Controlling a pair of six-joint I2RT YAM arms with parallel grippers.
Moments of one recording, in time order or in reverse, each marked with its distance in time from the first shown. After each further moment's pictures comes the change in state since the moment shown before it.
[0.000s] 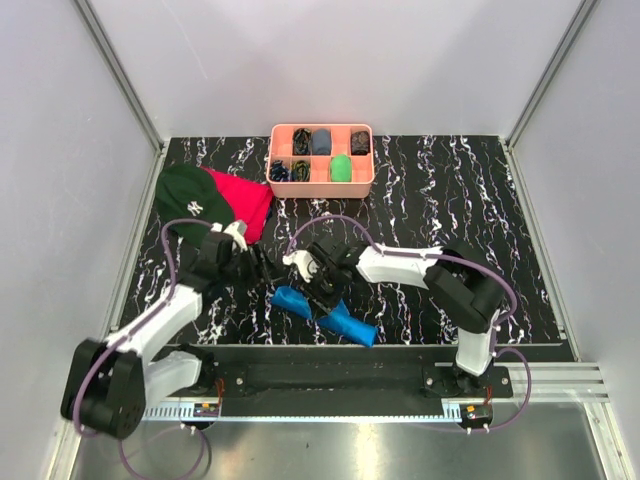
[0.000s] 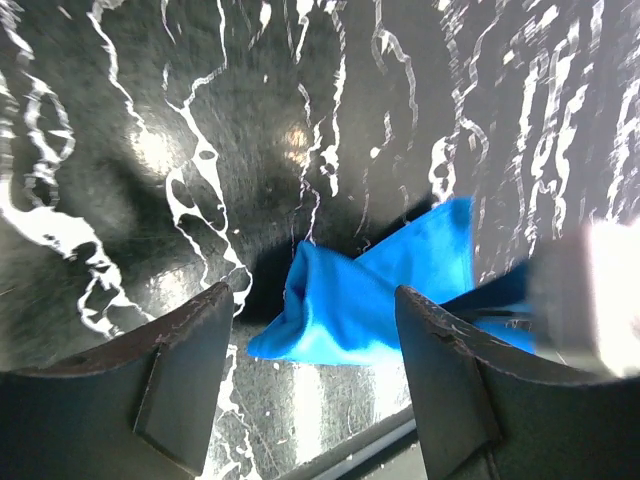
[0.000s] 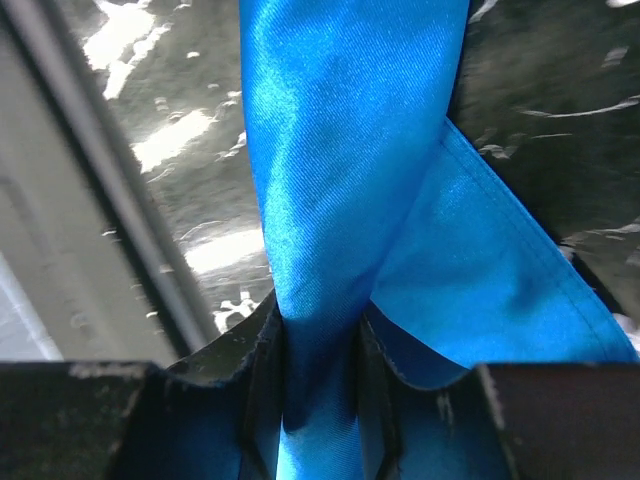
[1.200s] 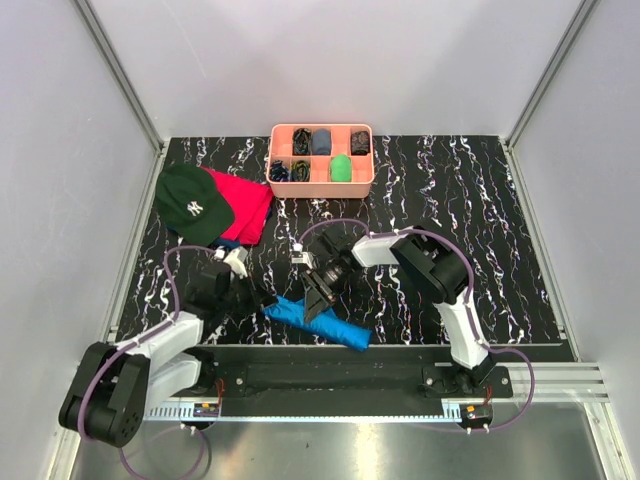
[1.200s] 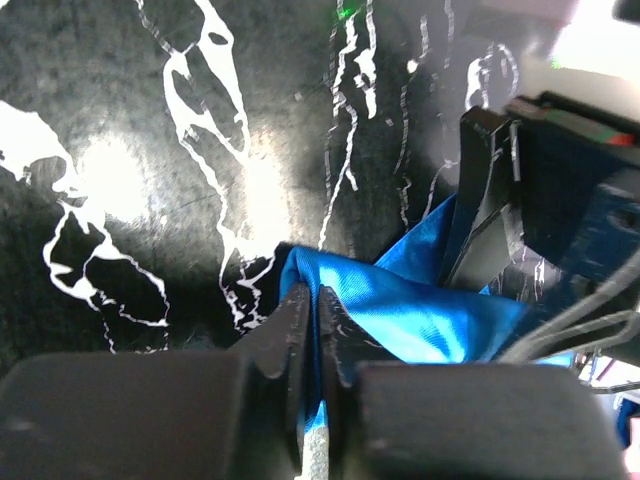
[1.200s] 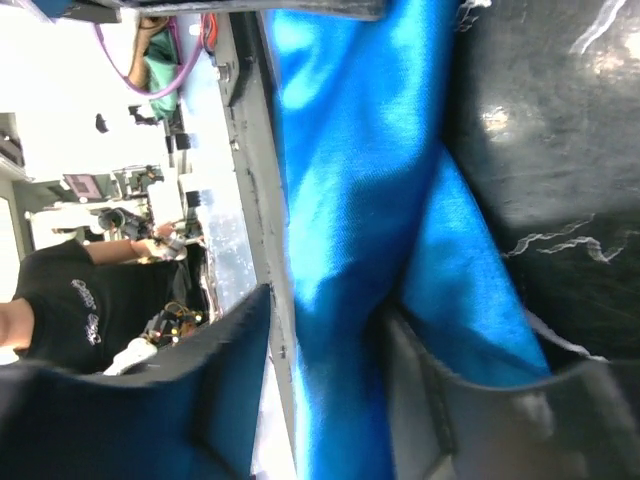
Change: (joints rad) left arm 0.002 -0.076 -0.320 0.331 0.093 -0.036; right arm -0.168 0.293 0.078 0.085 -0.714 0.163
